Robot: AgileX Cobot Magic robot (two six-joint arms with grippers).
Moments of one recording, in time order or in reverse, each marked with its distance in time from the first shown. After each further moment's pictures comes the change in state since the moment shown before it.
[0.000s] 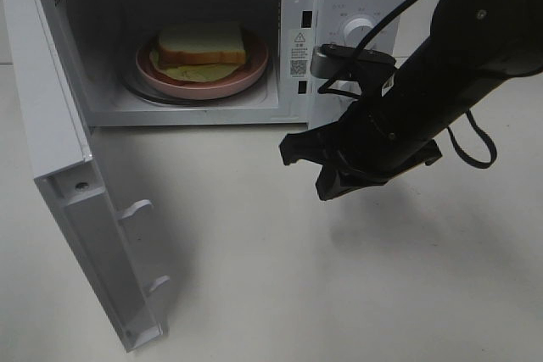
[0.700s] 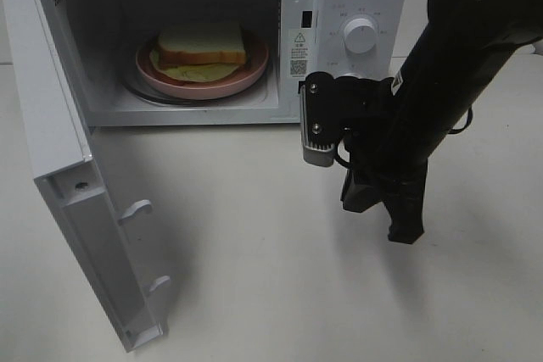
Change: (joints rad) left arm 0.000 0.000 0.000 0.000 0.000 0.000; right arm 0.000 0.000 -0.057 -0.152 0.196 -1.116
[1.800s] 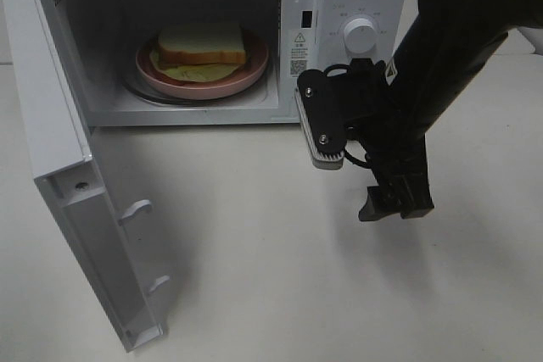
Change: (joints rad) left arm 0.000 0.000 0.000 0.000 0.000 0.000; right arm 0.030 0.000 -0.034 -0.205 -0.070 -0.051
